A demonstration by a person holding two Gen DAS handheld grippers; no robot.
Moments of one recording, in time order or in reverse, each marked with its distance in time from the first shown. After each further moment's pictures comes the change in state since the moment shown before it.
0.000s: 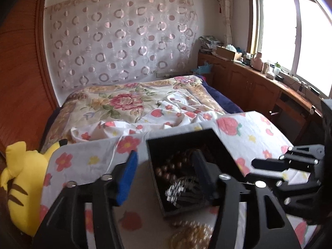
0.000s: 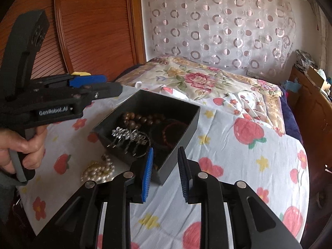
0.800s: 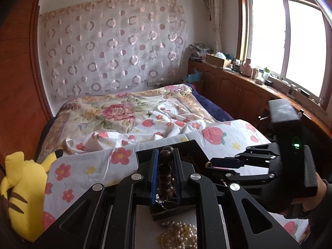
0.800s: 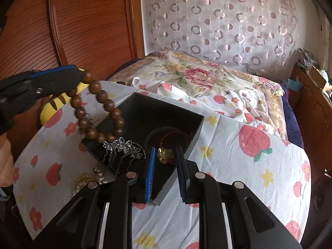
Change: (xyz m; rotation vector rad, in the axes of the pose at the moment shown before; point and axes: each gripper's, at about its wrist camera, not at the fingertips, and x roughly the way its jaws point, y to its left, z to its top) left arm -0.019 -0.010 0.021 0.023 -0.049 -0.062; right arm 0.040 -0.009 0.027 -0.002 0.051 -0.010
